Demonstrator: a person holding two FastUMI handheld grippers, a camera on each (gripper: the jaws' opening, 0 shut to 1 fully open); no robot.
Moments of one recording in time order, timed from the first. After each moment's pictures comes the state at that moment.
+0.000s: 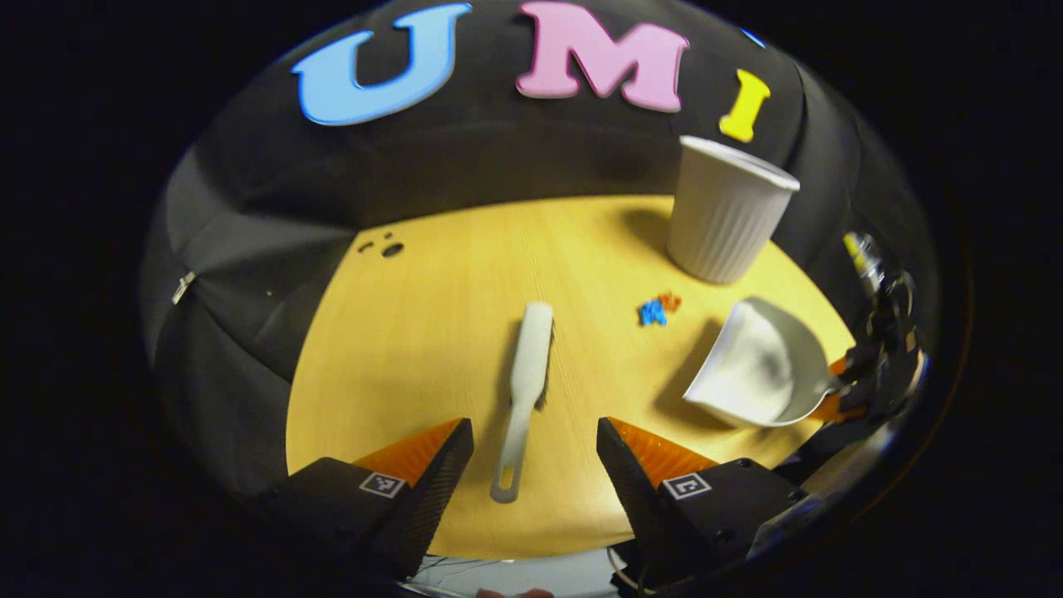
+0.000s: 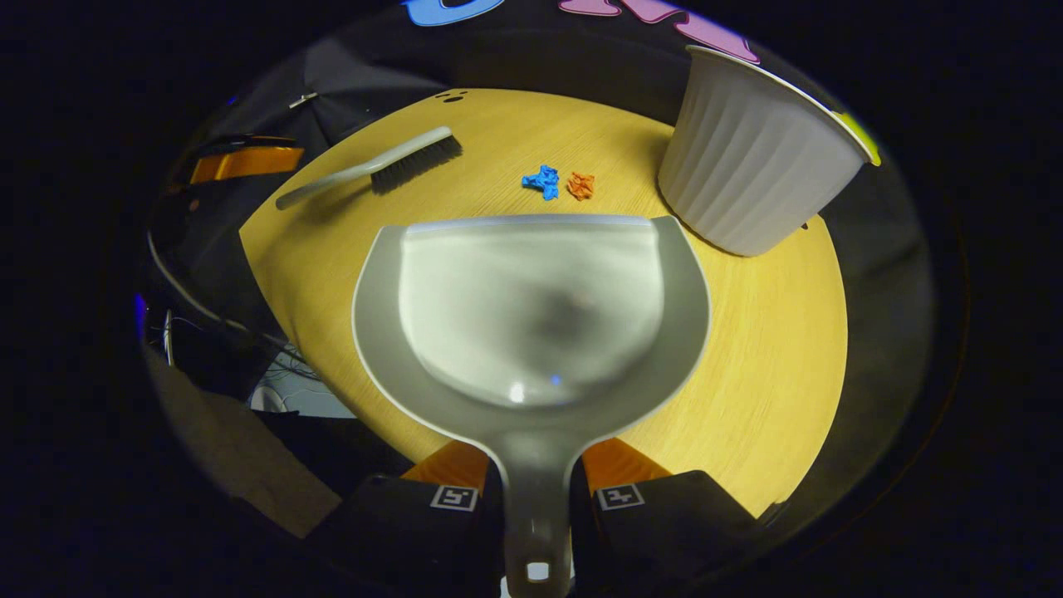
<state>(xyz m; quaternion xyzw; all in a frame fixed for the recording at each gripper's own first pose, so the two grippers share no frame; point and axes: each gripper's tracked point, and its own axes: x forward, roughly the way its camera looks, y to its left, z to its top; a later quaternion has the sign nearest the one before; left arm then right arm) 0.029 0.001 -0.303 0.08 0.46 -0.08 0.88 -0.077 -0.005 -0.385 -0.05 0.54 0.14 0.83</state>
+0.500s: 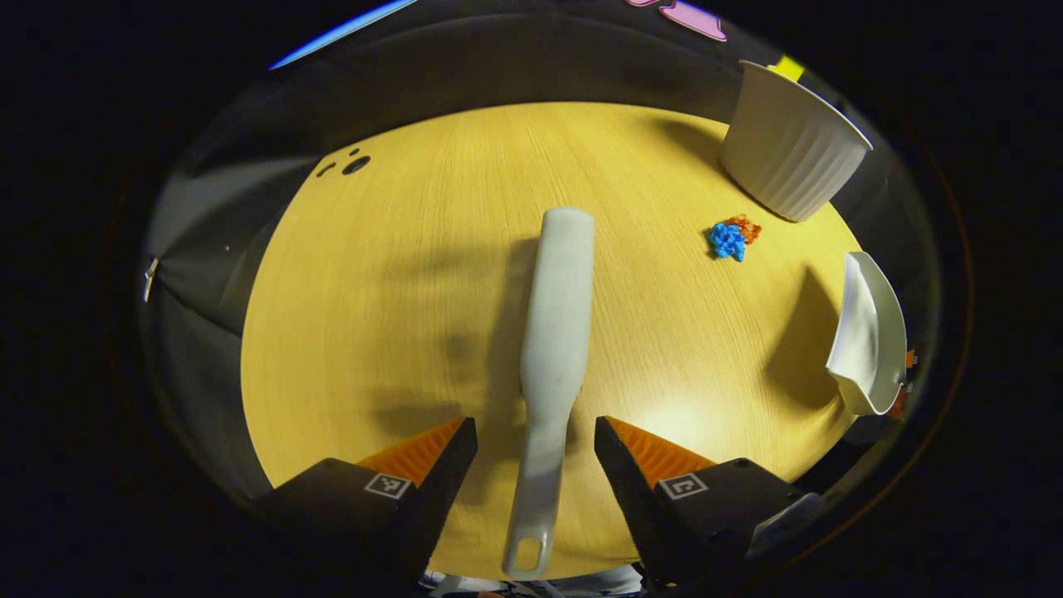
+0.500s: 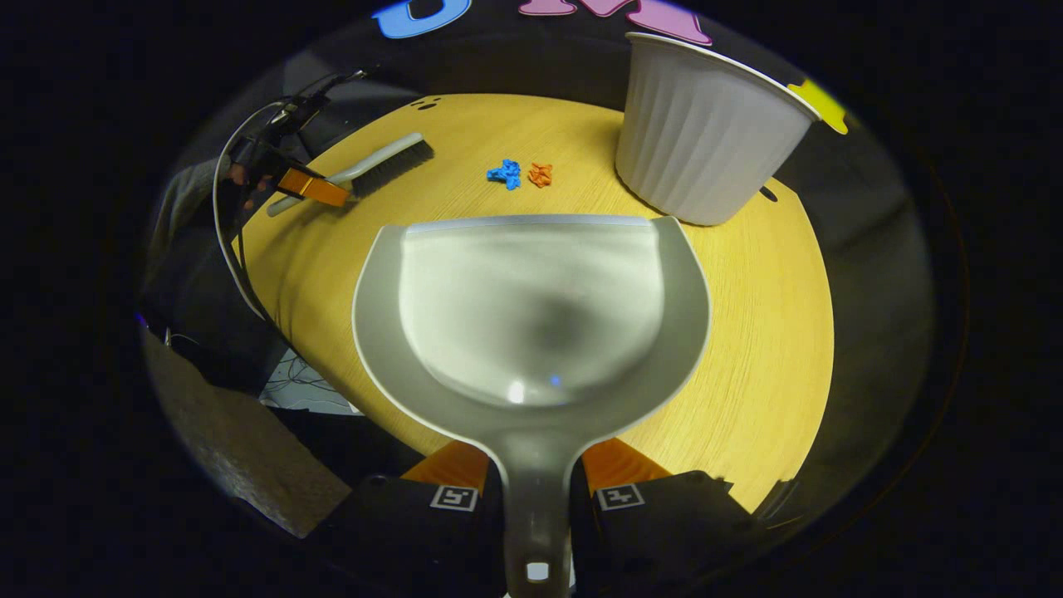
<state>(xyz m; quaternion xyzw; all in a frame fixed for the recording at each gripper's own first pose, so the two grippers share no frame) 0.070 0.022 -0.399 0.06 0.57 -0.05 0.82 -0.094 -0.038 -0.385 -0.02 0.55 0.11 0.83</state>
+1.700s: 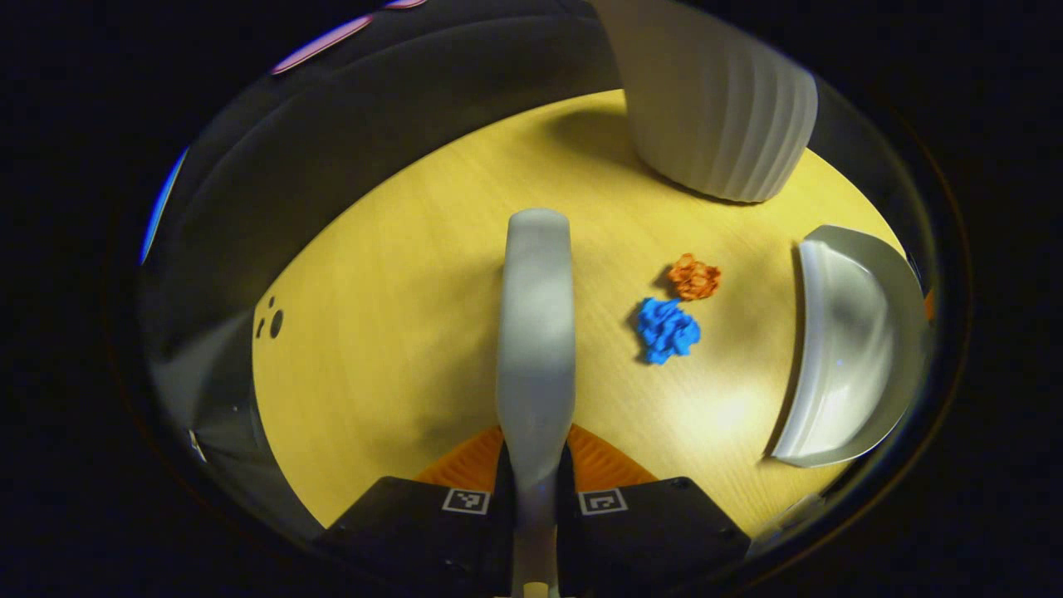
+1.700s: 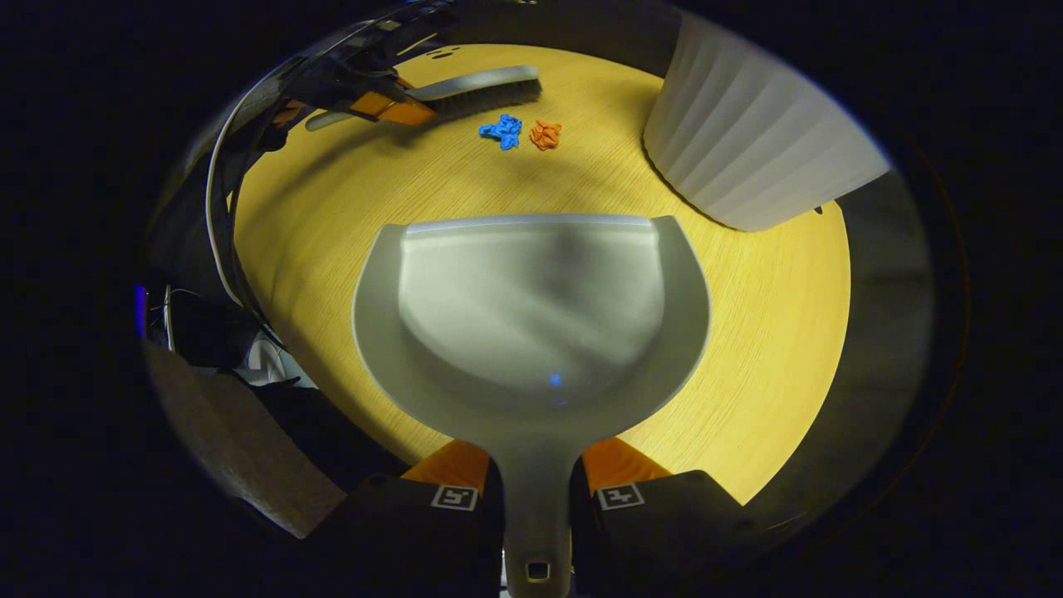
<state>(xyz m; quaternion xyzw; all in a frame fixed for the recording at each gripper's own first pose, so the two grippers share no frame) 0.185 -0.122 -0.407 0.25 0.52 -0.17 0.80 -0.057 -0.062 -0.408 -0.08 0.63 0.17 0.75</state>
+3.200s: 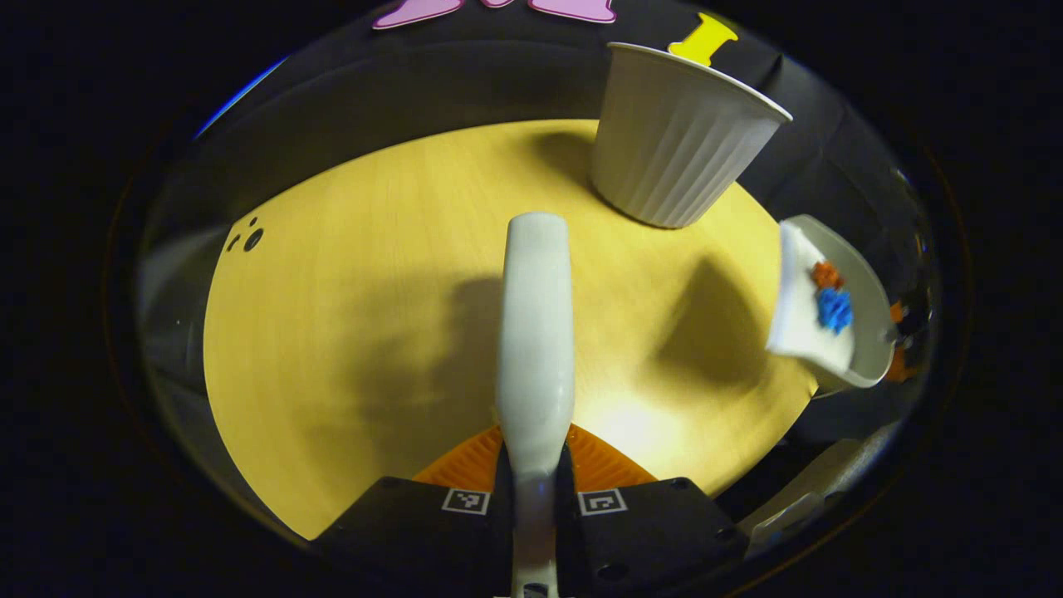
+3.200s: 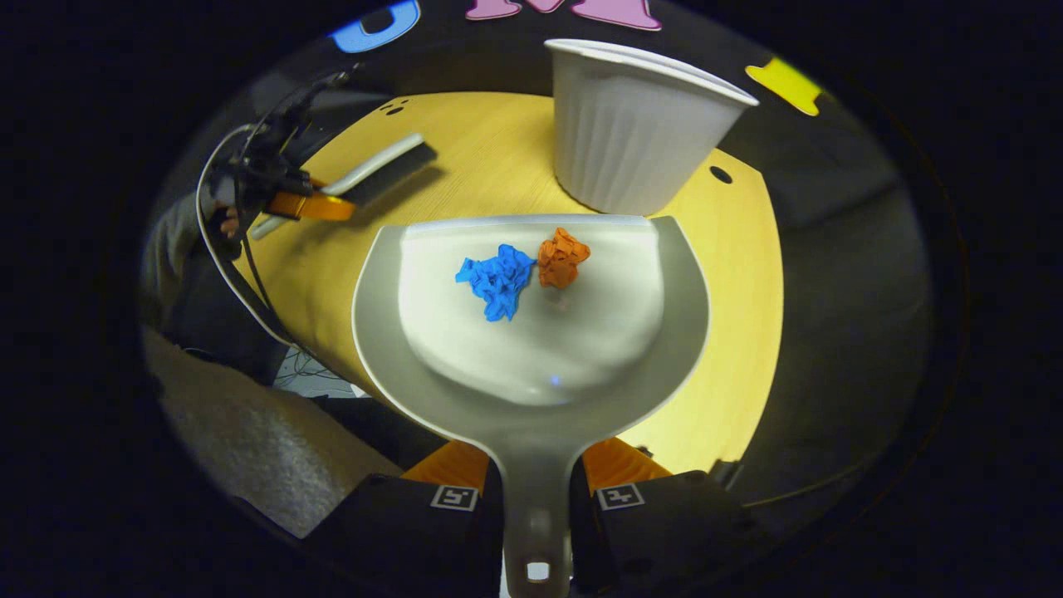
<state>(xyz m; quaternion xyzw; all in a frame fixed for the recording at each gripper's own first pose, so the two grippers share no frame) 0.075 -0.158 -0.374 0.08 0.54 -0.18 0.82 -0.088 -0.111 -0.296 -0.01 0.59 0.08 0.81</state>
